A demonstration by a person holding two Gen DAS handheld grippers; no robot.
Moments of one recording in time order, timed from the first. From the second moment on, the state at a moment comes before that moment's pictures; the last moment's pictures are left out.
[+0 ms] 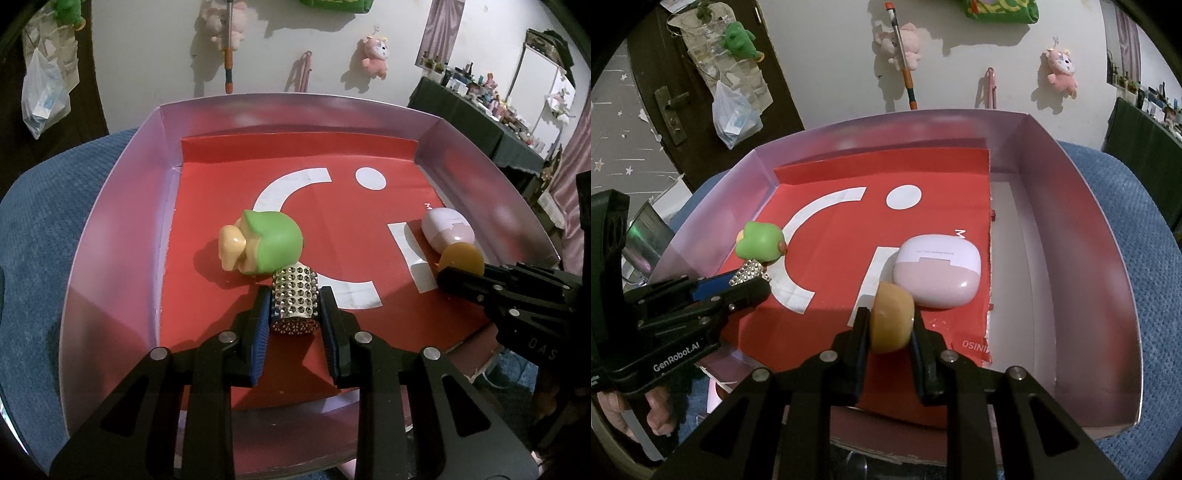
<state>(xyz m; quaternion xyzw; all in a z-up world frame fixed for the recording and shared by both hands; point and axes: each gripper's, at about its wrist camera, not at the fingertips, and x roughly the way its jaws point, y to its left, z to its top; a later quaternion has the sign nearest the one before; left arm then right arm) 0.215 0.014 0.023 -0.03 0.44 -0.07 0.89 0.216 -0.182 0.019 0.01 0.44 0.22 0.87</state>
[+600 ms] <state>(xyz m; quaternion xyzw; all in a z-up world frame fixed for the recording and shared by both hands) 0.212 0.012 0.029 -0.03 0.43 -0.05 0.90 0.215 -0.182 0.022 0.01 0.44 0.22 0.87</state>
